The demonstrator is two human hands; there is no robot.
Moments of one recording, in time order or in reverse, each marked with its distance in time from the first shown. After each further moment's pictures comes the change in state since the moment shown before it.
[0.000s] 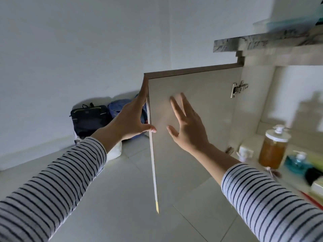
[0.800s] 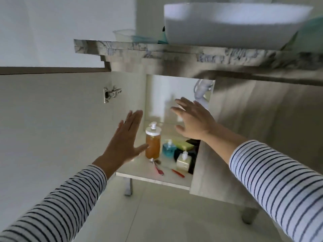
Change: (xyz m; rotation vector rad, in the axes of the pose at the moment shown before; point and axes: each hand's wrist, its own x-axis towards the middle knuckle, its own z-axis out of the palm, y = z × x) left_hand 0.105 0.161 0.251 -0.125 -0.050 0.347; right_hand -0.093 0.183 -0.262 -0.808 -0.404 0.285
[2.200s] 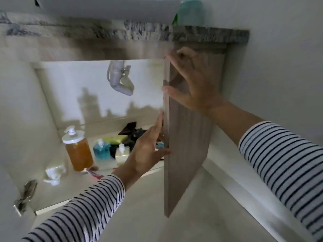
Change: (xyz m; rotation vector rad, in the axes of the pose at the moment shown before) left_hand 0.021 0.167 0.108 -0.887 -0.176 0.527; right_hand -0.129 0.069 -0.072 -0.129 0.526 0.334
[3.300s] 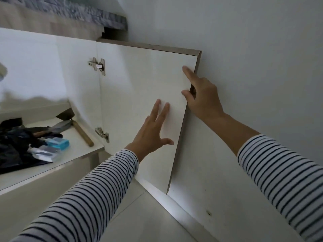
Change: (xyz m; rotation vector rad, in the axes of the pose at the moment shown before) left_hand 0.121 0.178 0.304 0.046 -0.249 0.174; right_hand -0.182 0.163 -0.260 -0.444 -0.198 0.560
